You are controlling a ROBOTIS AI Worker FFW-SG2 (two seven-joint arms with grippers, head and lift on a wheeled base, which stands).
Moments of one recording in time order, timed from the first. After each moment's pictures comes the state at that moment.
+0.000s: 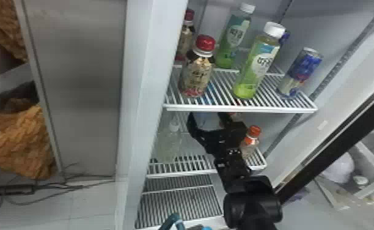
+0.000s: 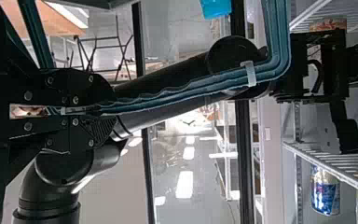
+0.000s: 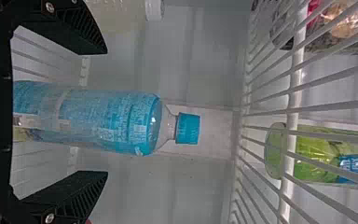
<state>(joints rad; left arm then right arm) 0.33 0.25 -0.43 -1.93 1.40 1.06 -0.31 -0.13 -0.17 -0.04 -1.15 -0.06 -0.33 0.12</state>
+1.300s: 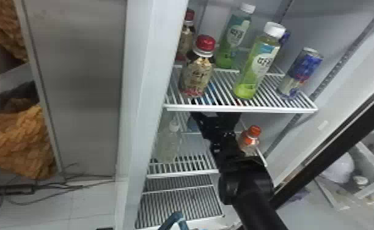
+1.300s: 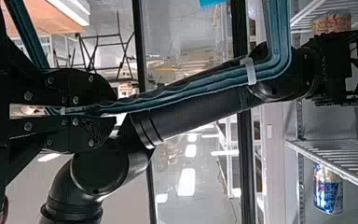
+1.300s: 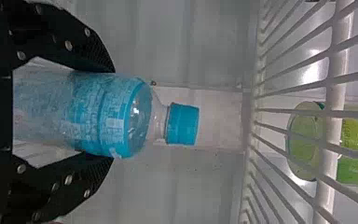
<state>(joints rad) 0.31 0.25 -0.45 -1.91 1.41 1.05 -0.31 -0.30 -0.19 0.03 -0.98 -0.12 -0.28 0.04</state>
